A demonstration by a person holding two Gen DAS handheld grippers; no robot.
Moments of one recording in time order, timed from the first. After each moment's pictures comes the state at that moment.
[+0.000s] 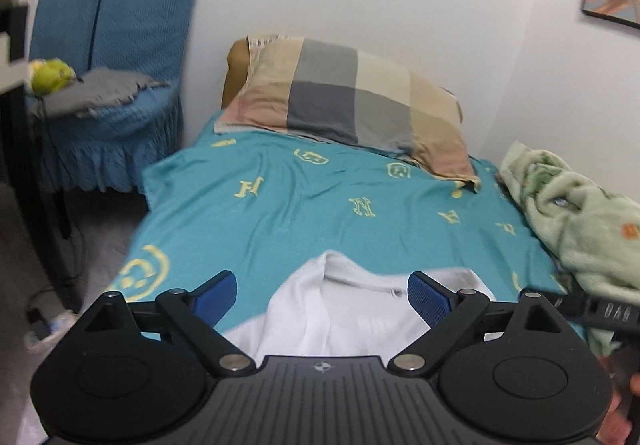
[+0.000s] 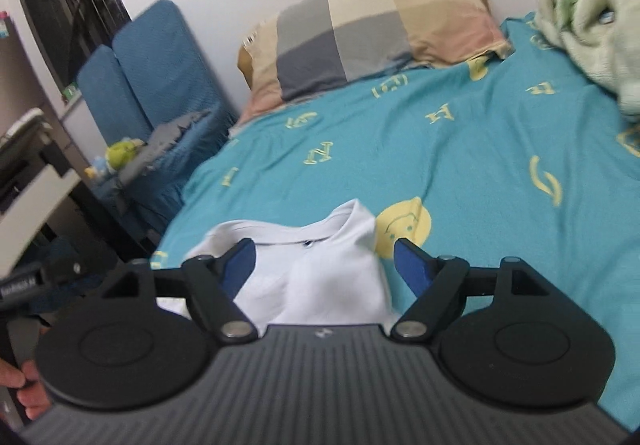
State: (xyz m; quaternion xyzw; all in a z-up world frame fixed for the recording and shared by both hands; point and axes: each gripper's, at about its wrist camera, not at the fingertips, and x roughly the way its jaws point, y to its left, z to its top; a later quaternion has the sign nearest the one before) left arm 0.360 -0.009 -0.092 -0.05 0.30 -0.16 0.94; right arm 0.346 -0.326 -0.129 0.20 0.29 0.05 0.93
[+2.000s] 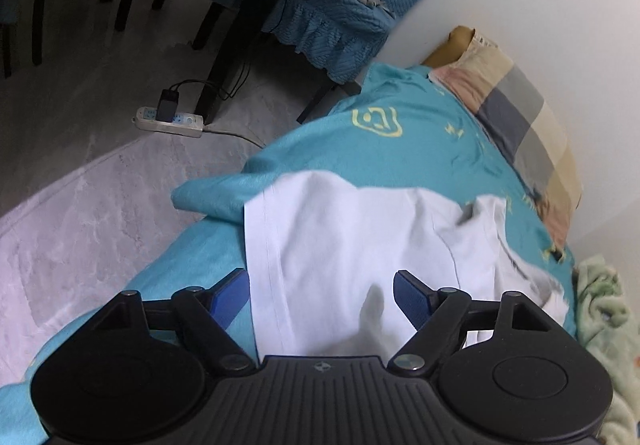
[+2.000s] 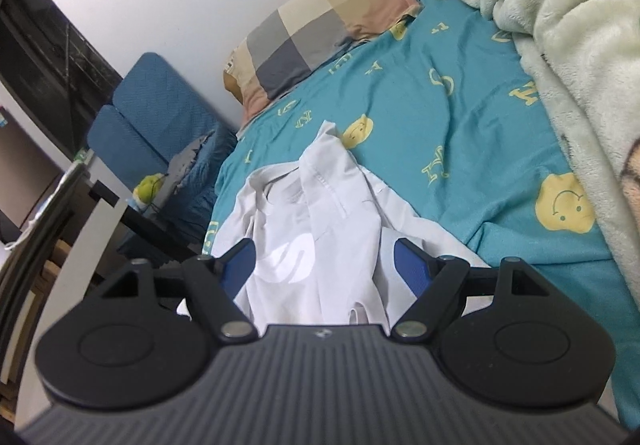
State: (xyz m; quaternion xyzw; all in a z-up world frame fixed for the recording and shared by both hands) left arm 0.238 0.149 -0.175 -0.32 0.38 0.04 0.87; right arm 0.132 -0.336 -0.115 0.33 0.29 0.02 0.90
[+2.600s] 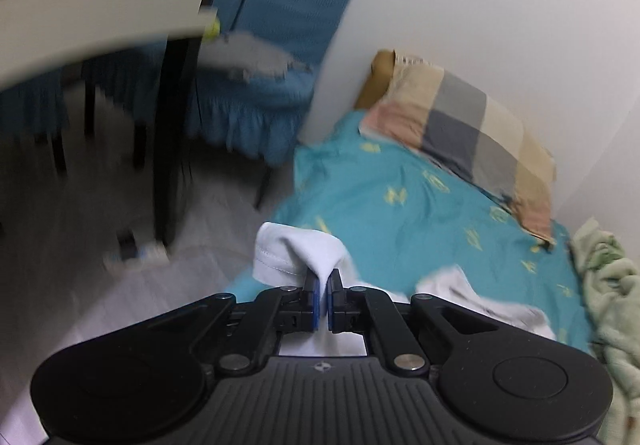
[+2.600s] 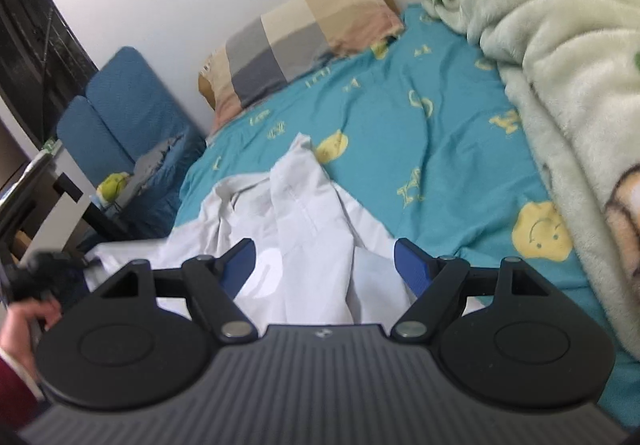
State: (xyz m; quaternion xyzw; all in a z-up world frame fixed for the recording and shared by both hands) left arm 0.339 0.139 -0.046 -0.15 0.32 0.01 0.94; right arm 0.145 -0.330 -0.116 0.29 0.29 -0.03 0.91
